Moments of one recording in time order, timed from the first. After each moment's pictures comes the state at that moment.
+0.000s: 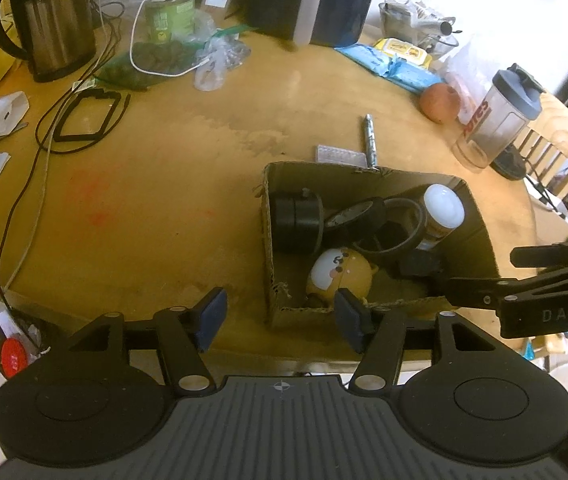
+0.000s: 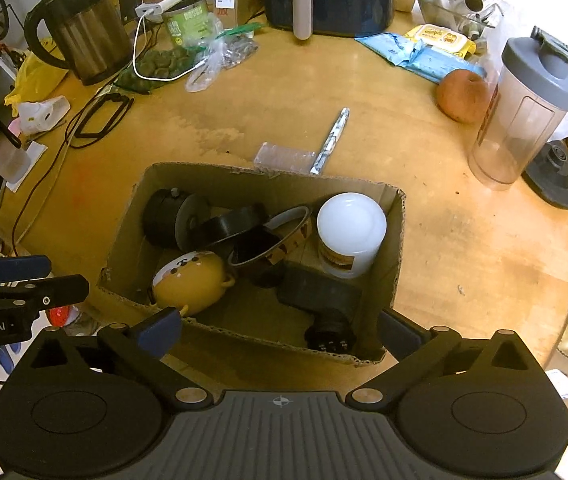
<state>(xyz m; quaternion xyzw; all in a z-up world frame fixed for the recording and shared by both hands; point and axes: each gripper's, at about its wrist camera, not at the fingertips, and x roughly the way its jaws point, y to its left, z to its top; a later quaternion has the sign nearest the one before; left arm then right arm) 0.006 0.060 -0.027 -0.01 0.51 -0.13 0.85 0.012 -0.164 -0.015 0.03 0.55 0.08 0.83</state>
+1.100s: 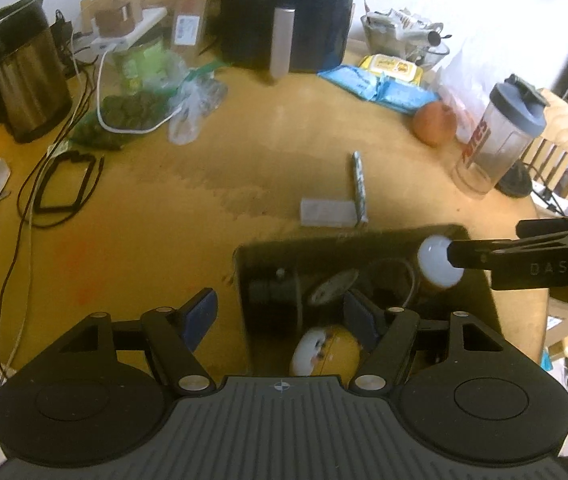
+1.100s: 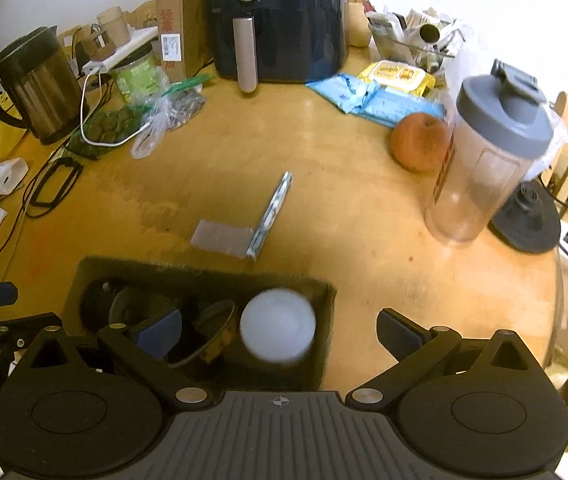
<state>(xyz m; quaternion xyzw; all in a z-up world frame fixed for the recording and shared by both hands) 0.055 0.017 -0.014 0.04 0.48 -0.13 0.87 0.072 -0.209 -0.013 0.04 0.50 0.04 0.86</state>
